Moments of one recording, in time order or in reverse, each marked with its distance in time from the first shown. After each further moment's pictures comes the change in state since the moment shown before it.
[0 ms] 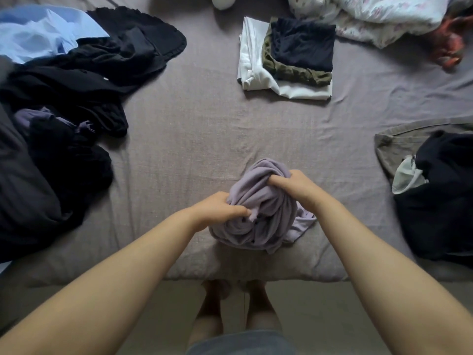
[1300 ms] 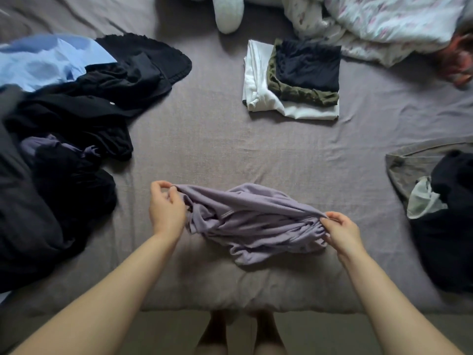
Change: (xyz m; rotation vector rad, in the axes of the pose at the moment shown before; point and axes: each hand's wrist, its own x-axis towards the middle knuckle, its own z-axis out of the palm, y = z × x) left_hand 0.005 -0.019 -0.063 -0.148 1.156 0.154; right_hand 0.014 0.084 -0.036 0.447 0.591 0.171
